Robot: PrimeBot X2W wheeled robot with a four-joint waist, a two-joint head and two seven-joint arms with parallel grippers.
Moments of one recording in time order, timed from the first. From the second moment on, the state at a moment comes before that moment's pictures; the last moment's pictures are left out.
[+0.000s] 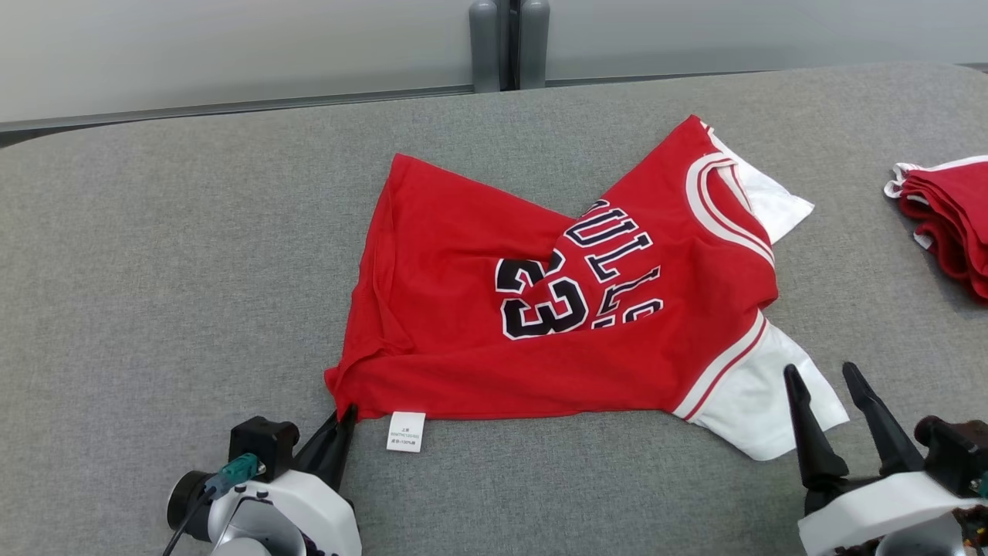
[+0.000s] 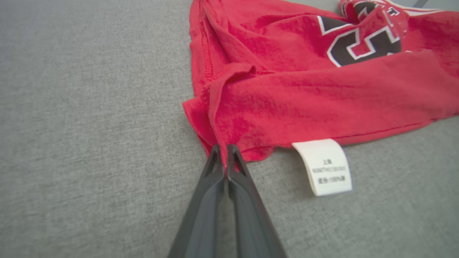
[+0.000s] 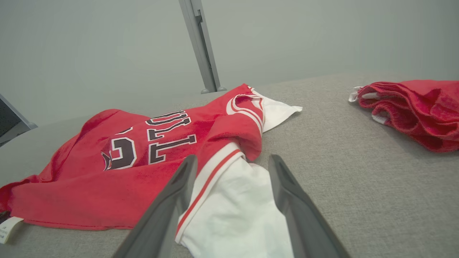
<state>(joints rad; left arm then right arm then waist) -0.20 0.24 -0.47 0.45 -0.49 0.00 -0.12 0.03 -0.11 0.05 -0.01 0.30 0.13 0.02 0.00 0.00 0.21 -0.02</state>
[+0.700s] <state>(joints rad) -0.25 0.24 -0.47 0.45 -0.49 0.00 -0.20 -0.08 -0.15 0.00 0.41 0.40 0.13 -0.07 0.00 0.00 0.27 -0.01</state>
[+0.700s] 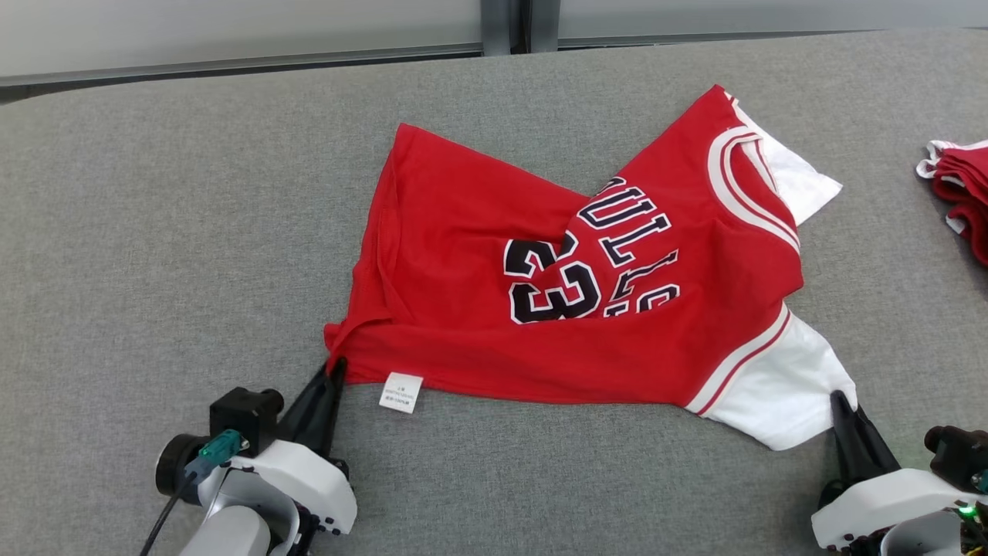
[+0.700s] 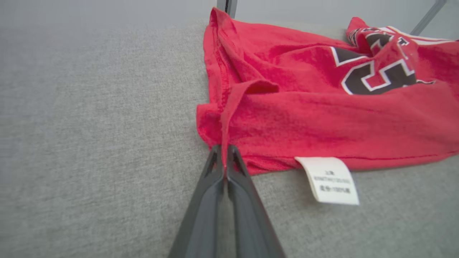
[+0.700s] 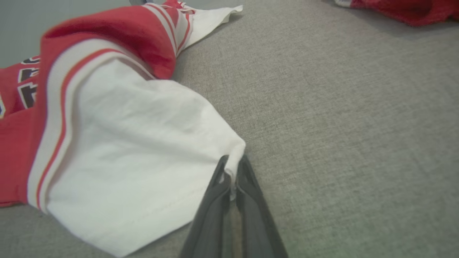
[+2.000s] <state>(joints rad) -0.66 0.39 -0.27 -0.37 -0.40 0.14 -0.09 -0.71 -0.32 -0.11 -0.36 0.34 0.13 0.07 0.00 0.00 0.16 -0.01</state>
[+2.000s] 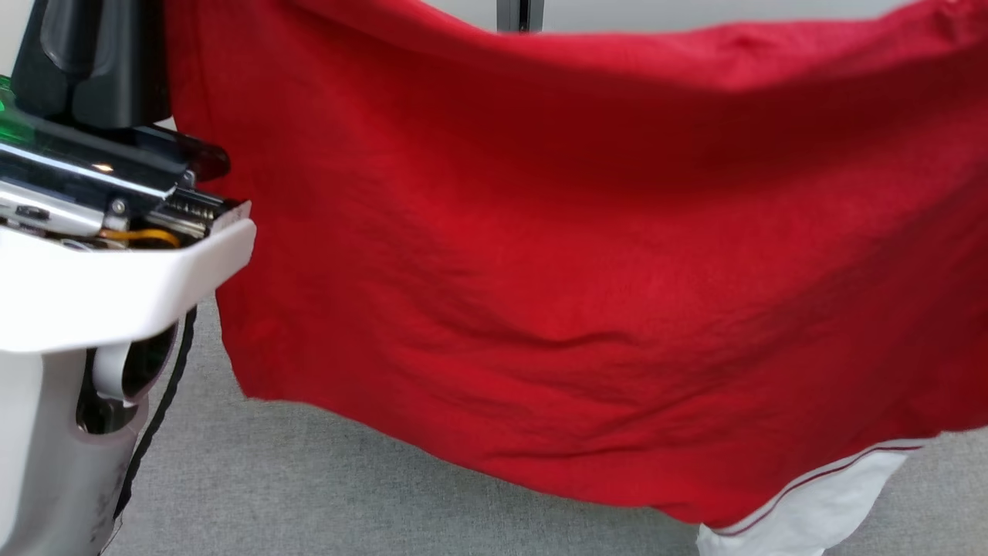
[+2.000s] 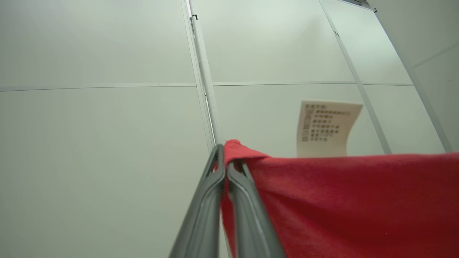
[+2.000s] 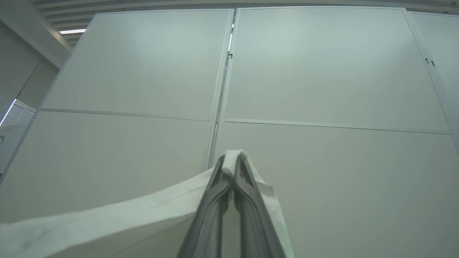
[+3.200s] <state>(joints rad) -1.18 0.13 -0.34 1.15 -0.53 -0.12 -0.25 -1.31 -0.08 0.35 1.09 0.53 0.13 -0.05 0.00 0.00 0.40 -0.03</state>
